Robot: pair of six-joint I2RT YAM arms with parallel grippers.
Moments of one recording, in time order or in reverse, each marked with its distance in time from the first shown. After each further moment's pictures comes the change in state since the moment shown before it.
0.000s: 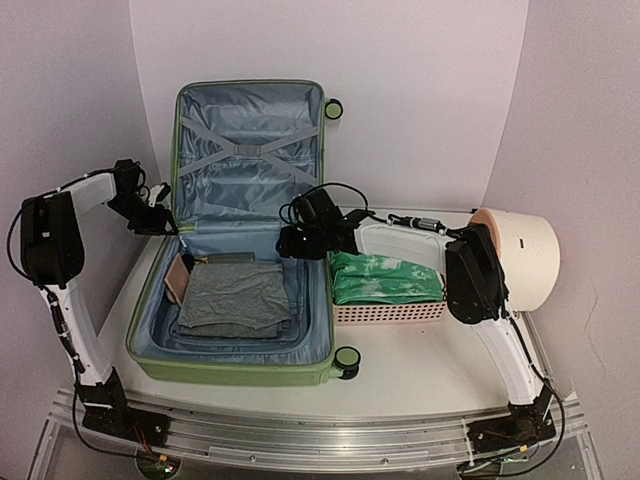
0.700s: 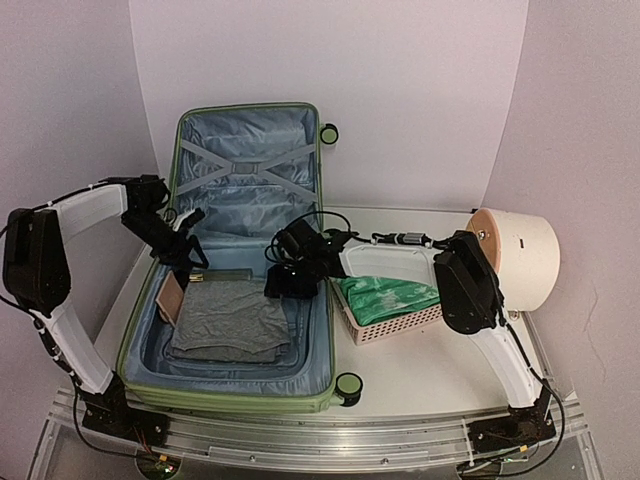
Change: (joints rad) left arm -0.221 -0.255 -0.225 -0.188 0.220 -0.039; right arm 0.084 0.002 -0.096 -0.115 -0.148 0.092
